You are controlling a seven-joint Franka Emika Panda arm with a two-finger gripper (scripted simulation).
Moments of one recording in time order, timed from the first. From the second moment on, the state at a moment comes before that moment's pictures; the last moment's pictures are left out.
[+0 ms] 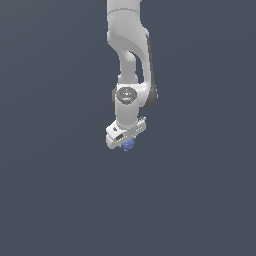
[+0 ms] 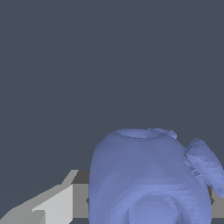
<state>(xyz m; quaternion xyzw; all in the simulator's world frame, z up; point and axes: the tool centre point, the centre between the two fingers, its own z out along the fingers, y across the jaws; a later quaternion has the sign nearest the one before) -0.047 -0.005 0.058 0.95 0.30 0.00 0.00</state>
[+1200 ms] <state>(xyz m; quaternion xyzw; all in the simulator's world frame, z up) -0.024 -0.155 0.201 0.95 0.30 0.00 0.00</state>
